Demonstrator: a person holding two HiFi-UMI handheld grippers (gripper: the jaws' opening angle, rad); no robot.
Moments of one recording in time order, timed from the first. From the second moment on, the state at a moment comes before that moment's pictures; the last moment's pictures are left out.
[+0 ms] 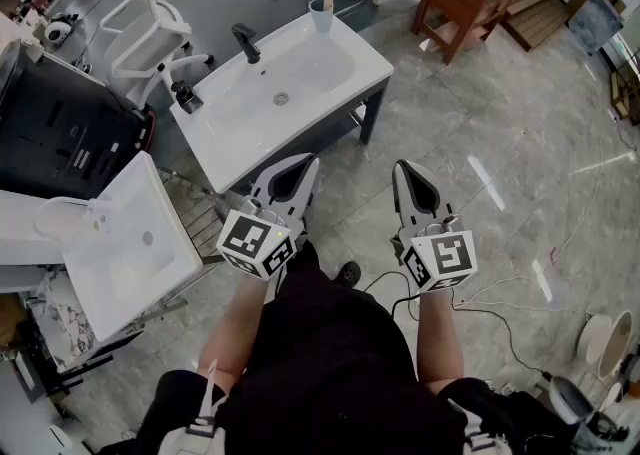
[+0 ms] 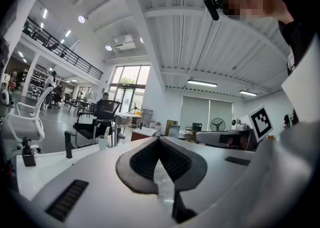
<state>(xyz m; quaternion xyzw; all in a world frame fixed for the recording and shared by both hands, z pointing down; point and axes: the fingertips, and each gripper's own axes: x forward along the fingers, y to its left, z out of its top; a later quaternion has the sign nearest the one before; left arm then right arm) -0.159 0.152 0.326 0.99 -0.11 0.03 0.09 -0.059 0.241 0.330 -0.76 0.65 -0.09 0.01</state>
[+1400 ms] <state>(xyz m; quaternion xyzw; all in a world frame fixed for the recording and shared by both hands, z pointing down) -0.085 0.074 0.343 0.99 -0.10 0.04 0.11 0.046 0.202 0.346 -0.81 0.57 -0.11 -0.02</state>
